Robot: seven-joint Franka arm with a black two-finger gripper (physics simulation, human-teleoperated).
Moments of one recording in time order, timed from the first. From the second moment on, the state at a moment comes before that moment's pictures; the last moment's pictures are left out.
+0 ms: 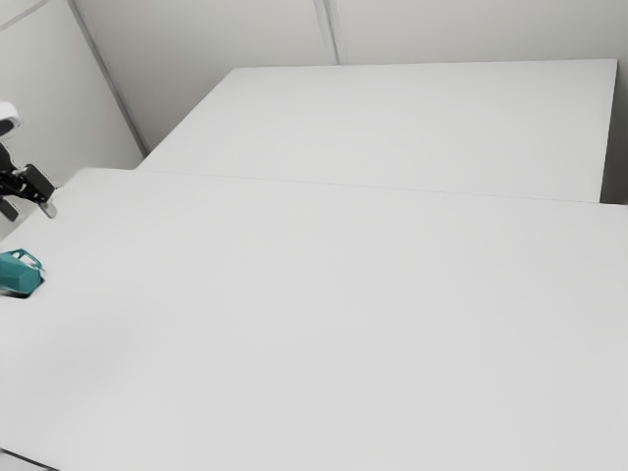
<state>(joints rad) -0.02 -0.28 0.54 -1.99 0.06 1.84 0.33</state>
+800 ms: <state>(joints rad) 0.41 -0.05 0.69 -2.02 -0.26 2.06 0.88</state>
